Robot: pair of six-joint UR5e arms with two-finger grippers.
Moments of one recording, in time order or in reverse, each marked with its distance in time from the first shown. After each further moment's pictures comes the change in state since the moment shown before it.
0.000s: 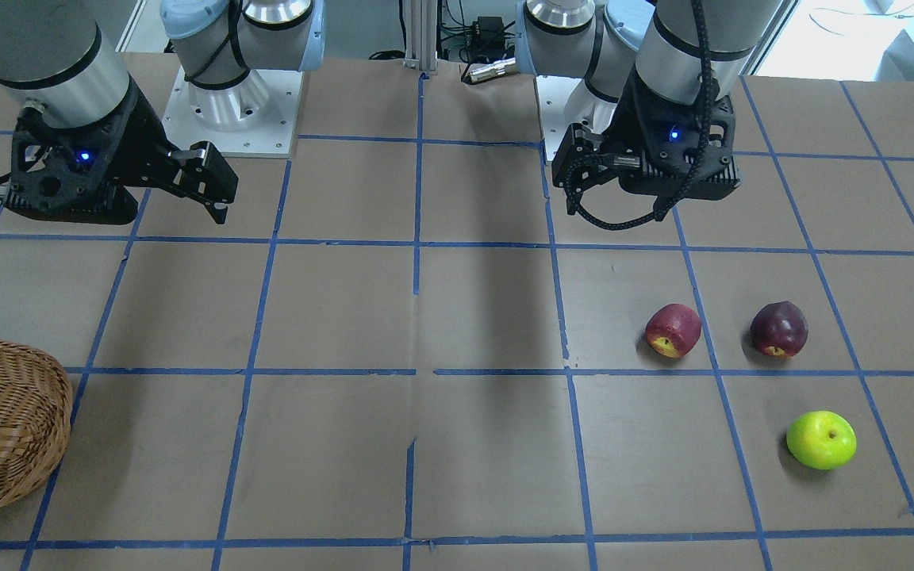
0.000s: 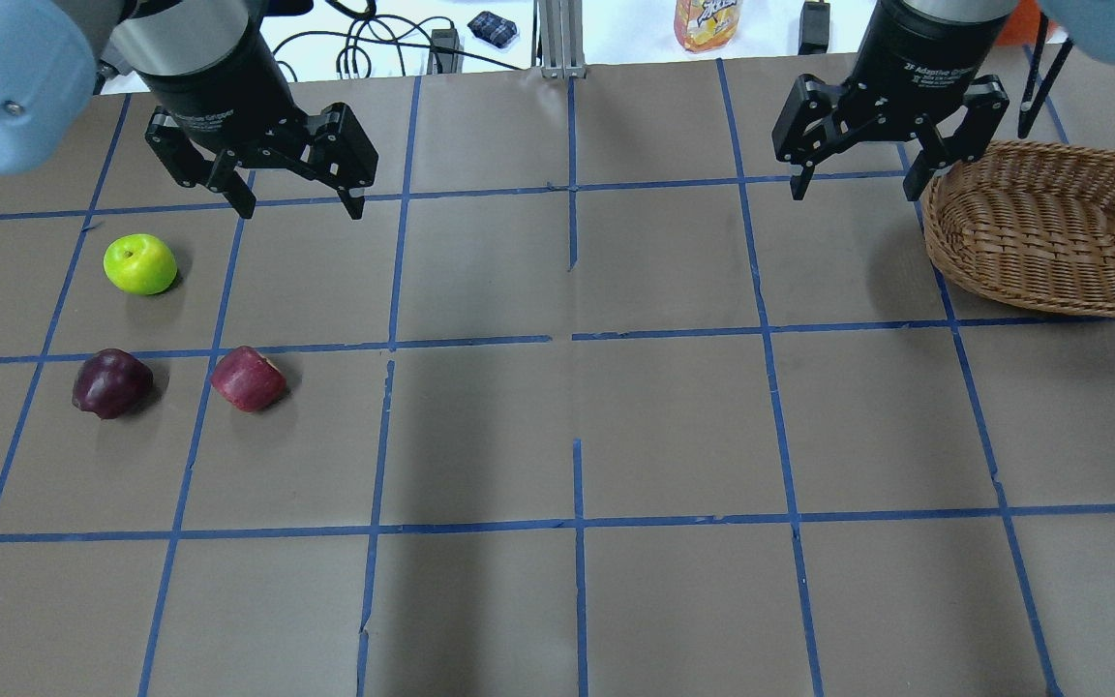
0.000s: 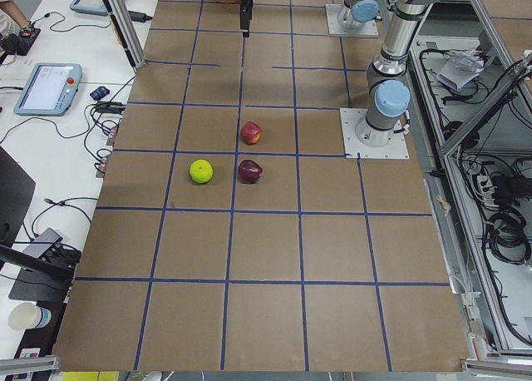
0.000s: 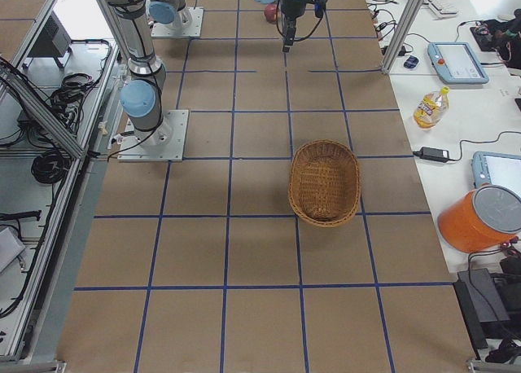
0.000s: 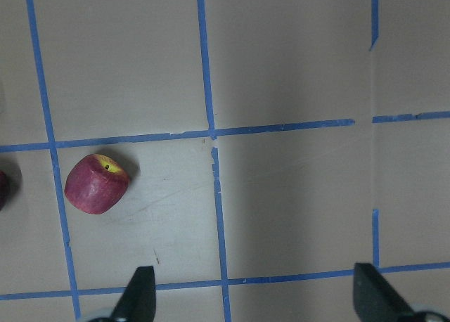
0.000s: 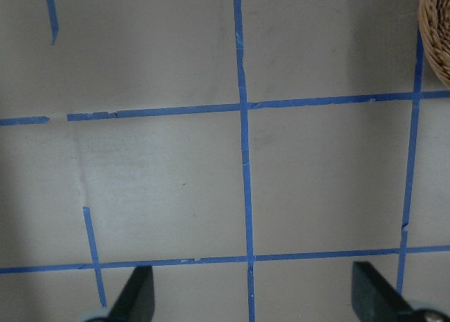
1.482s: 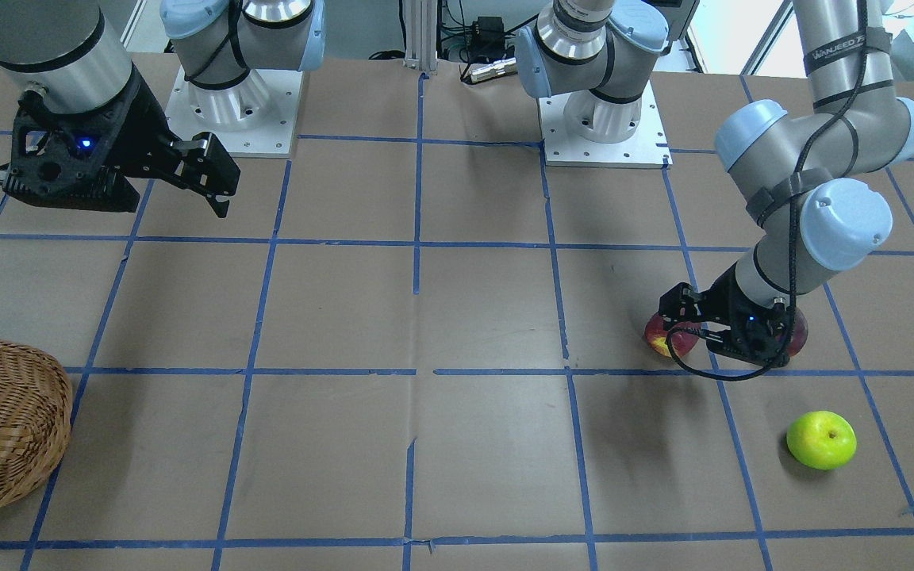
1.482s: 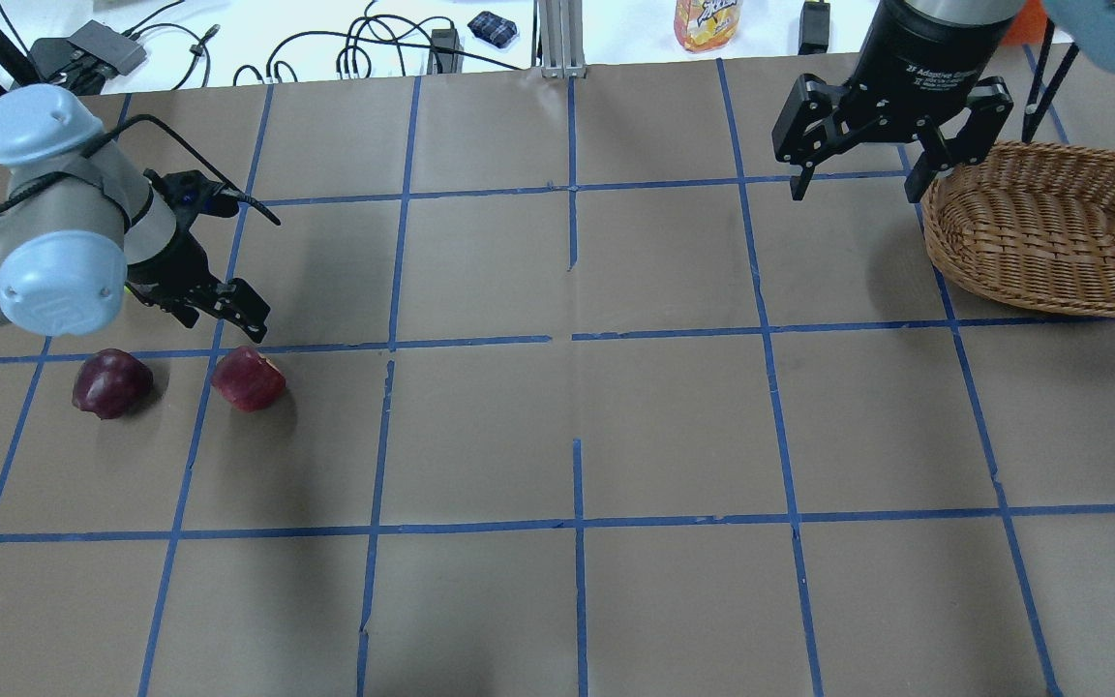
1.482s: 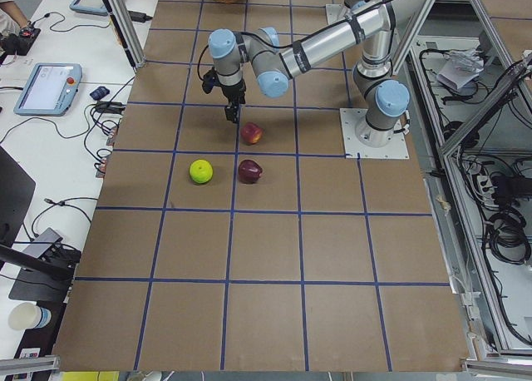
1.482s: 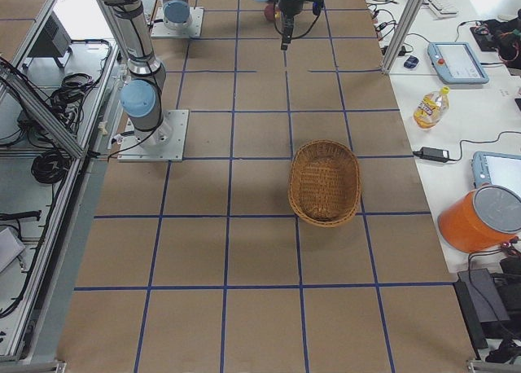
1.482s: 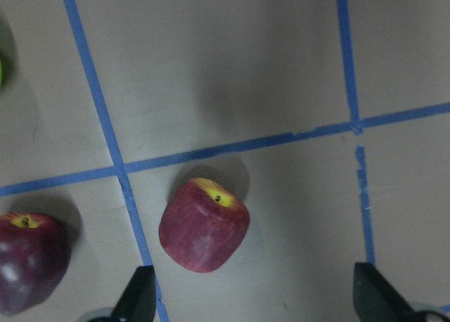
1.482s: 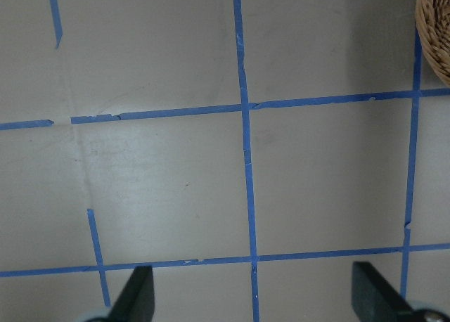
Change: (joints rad) left arm 0.365 -0.193 -0.451 0.576 0.018 0.581; right arm 0.003 -0.019 0.014 -0.014 0.002 0.018
